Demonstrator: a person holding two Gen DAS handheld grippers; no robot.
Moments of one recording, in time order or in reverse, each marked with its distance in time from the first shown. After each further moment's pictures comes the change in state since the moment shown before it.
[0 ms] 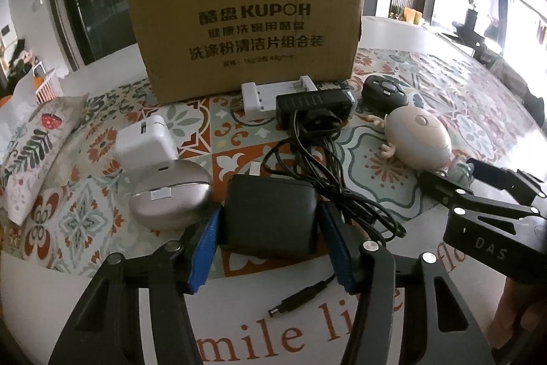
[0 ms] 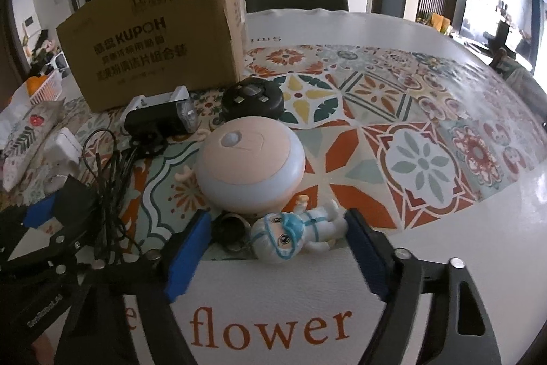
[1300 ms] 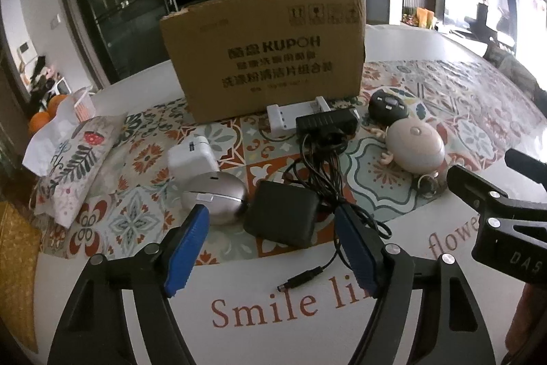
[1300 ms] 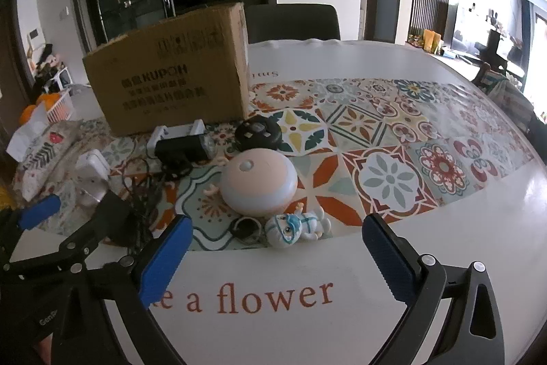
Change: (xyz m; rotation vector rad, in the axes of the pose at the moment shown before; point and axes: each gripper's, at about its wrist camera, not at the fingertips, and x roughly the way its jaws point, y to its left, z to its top) left arm -0.045 -0.001 0.001 0.051 -0.037 0.120; right arm -0.059 0.005 -0.002 0.005 -0.093 -0.015
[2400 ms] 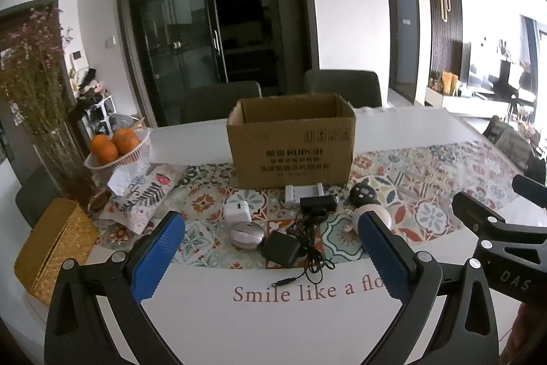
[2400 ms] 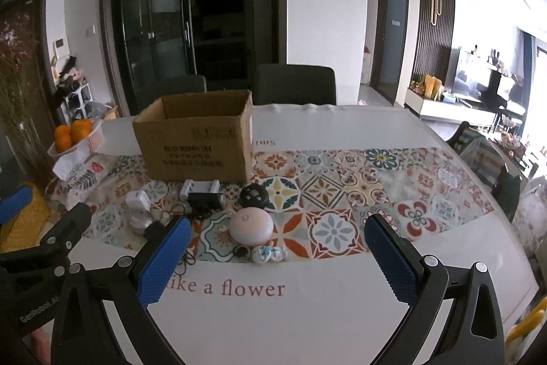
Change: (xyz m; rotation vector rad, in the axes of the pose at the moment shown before) left arm -0.166 -0.016 0.031 -0.151 -0.247 0.125; right arm -0.143 -0.024 0.039 -0.077 -0.162 0.016
